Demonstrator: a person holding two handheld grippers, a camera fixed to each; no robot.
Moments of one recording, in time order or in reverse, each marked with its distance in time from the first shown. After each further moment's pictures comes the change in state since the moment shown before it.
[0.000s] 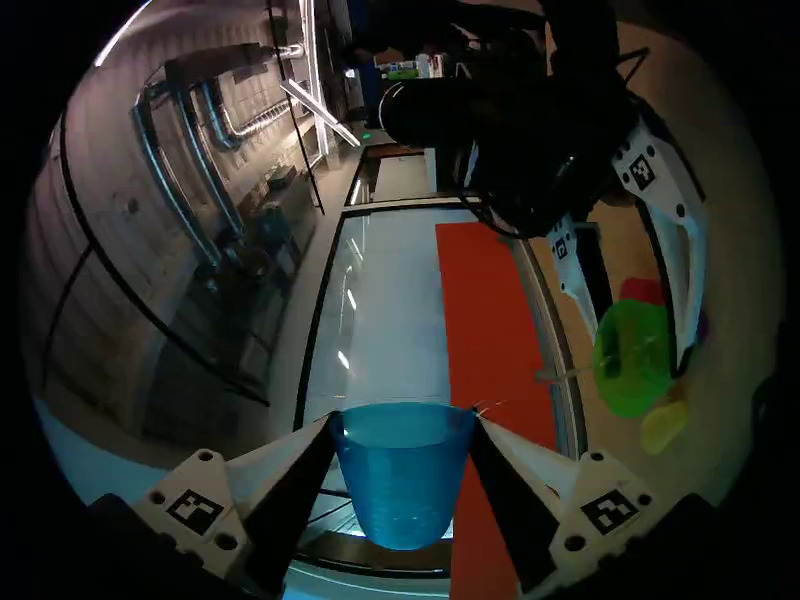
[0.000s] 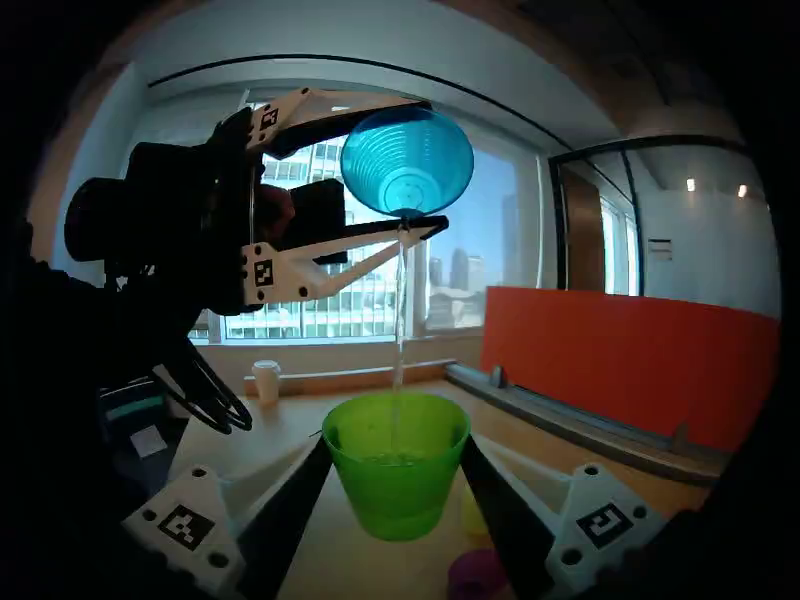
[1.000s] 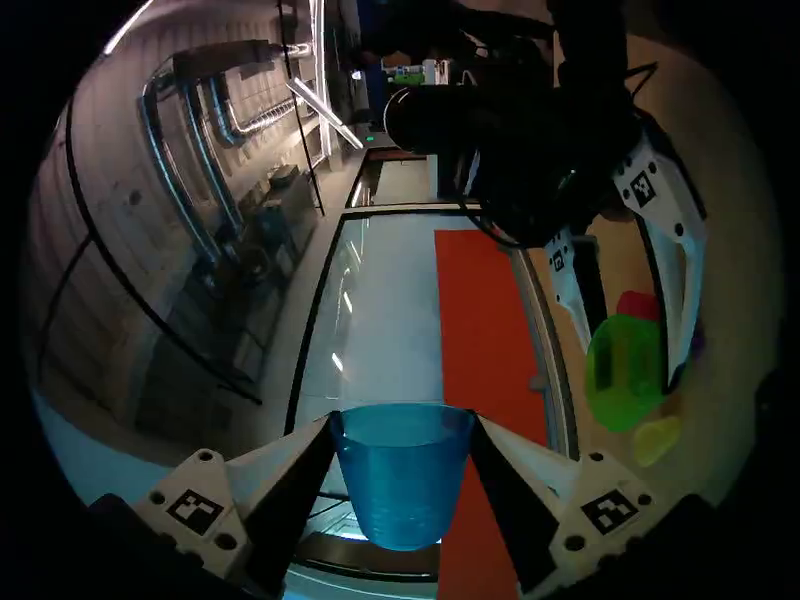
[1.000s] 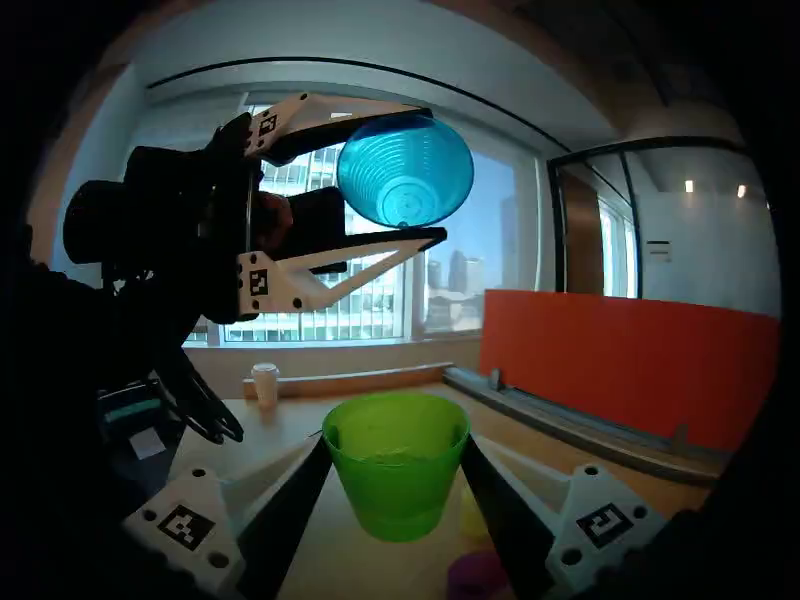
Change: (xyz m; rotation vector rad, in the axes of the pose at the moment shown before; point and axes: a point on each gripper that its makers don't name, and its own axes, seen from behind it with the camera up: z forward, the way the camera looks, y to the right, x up) left arm 0.003 0.004 0.003 -0.014 0.014 -0.062; right arm 0.002 0.002 -0.002 -0.005 0.009 0.001
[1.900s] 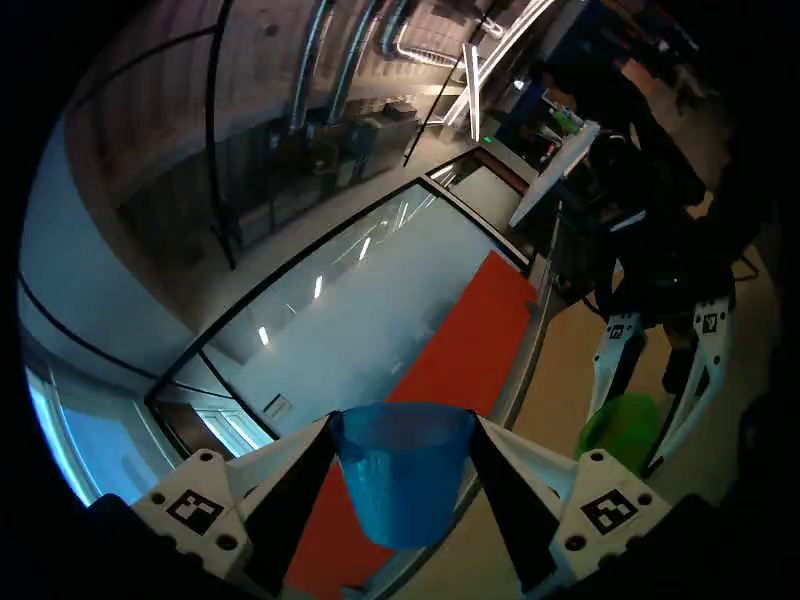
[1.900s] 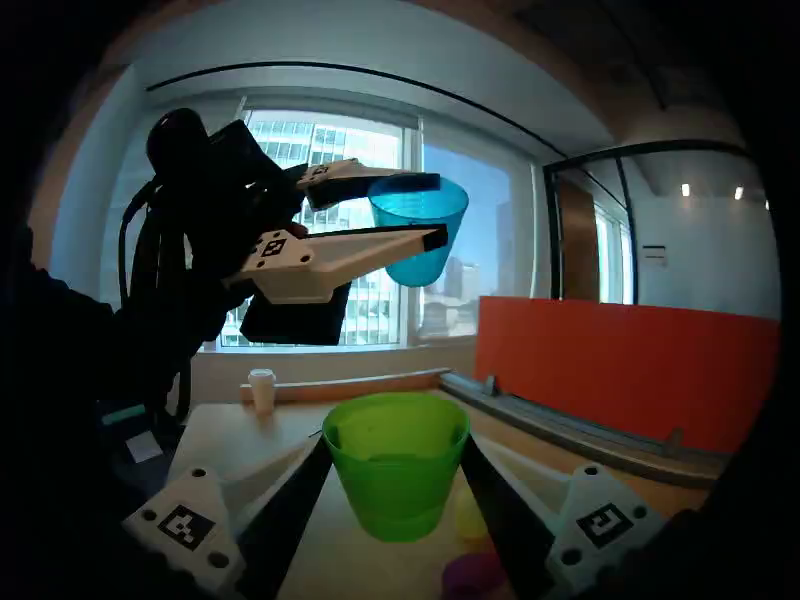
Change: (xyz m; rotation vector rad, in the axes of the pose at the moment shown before) left arm -0.052 0.007 0.006 0.011 -0.076 -0.732; right arm 0.005 0.002 -0.008 -0.015 0.021 -0.003
